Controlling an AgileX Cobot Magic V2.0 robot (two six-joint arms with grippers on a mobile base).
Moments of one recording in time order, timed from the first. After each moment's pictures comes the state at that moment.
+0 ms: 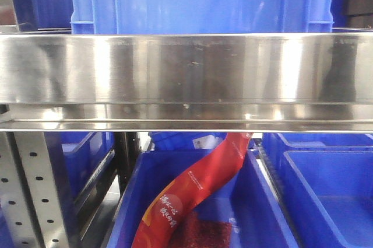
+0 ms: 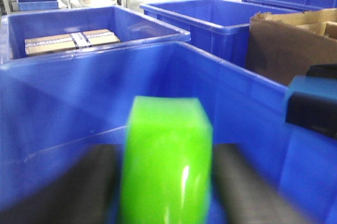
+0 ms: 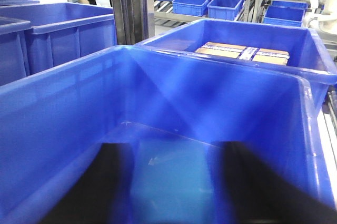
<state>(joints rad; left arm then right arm) -0.50 1.56 -1.45 -0.15 0.16 0.11 0.27 1.50 -1.28 0.09 0.02 -0.04</state>
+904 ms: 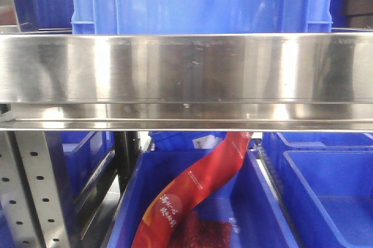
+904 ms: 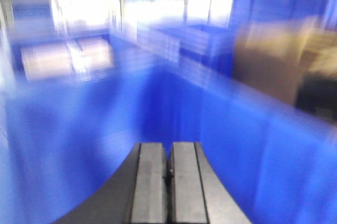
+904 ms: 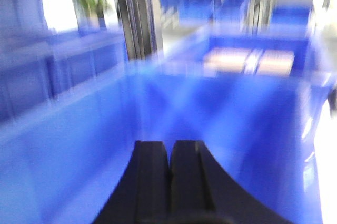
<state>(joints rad) -0.50 1.33 -1.36 -0.15 0.15 0.11 0.27 1.29 -1.19 0.17 0.03 -0.04</state>
